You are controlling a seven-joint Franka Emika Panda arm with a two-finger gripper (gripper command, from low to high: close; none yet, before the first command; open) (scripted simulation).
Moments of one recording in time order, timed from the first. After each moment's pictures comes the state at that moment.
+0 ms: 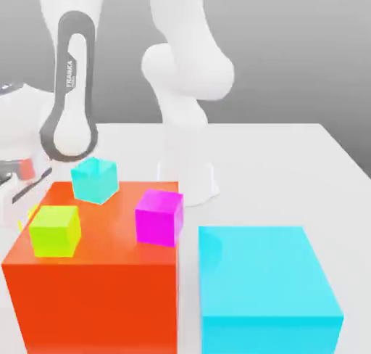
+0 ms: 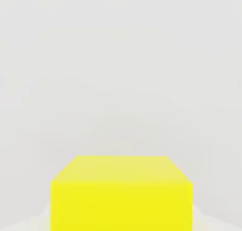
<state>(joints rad) -0.78 0.10 -0.21 -2.75 0.07 2.85 1.53</state>
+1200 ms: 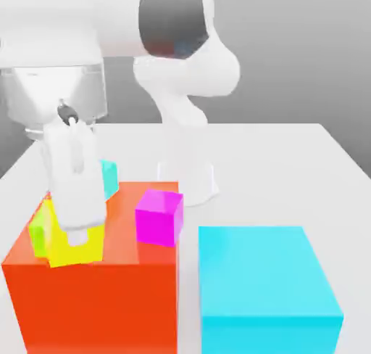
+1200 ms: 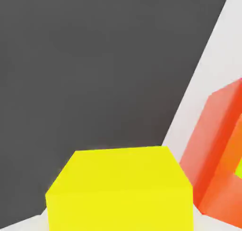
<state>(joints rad) -0.33 -0.03 0.14 -2.16 0.10 2.26 1.71</state>
